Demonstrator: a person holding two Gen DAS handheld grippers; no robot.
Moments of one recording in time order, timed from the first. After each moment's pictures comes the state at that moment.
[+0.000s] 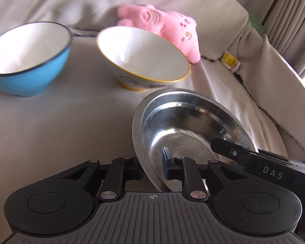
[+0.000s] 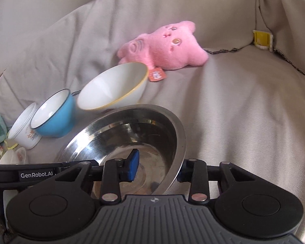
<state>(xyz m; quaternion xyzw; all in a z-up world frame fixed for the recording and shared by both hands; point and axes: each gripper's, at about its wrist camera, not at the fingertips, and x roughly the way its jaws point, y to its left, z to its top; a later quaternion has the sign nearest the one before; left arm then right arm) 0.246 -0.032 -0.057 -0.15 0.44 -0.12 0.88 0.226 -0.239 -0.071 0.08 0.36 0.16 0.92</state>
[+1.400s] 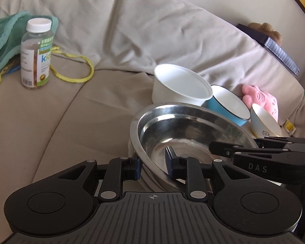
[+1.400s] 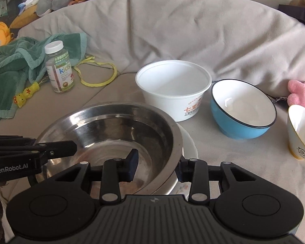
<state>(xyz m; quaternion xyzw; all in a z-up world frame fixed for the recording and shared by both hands) 0.059 0.248 -0.017 -0.19 0.33 0.09 0.92 0.161 0.077 -0.042 -0.14 0.35 0.31 0.88</state>
